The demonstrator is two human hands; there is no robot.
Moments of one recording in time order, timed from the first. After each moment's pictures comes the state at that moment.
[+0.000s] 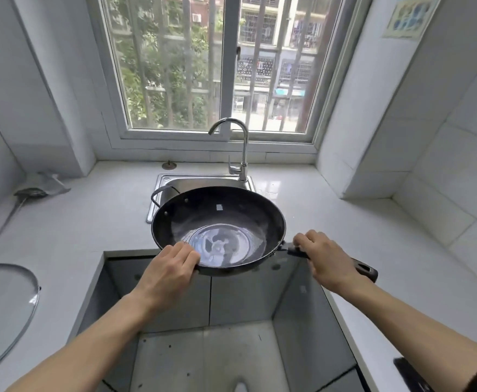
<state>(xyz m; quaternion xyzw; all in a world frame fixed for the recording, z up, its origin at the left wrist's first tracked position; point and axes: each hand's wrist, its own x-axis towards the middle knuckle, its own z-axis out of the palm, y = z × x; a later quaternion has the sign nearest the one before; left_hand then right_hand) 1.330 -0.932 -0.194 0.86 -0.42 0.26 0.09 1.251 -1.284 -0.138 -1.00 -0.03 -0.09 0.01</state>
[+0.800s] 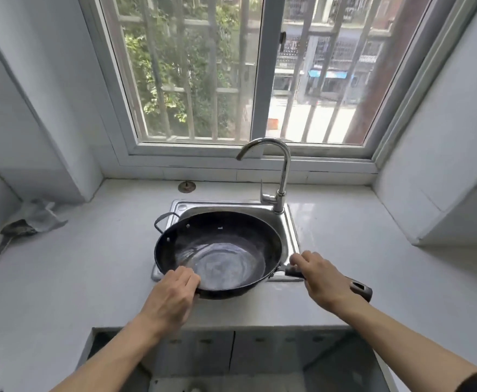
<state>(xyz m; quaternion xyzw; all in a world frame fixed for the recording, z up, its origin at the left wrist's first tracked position) 1.583 -0.935 -0.243 0.92 -0.36 0.13 0.08 1.554 -1.291 -0.201 -1.00 -0.07 -0.01 0.05</state>
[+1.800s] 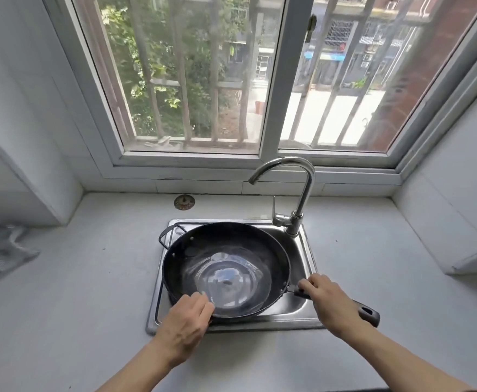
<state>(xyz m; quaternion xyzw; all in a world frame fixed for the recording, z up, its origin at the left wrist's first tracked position) 1.706 -0.942 -0.306 0.91 -0.40 0.10 0.06 1.672 -1.304 -0.274 -1.00 -0.05 0.05 -0.01</state>
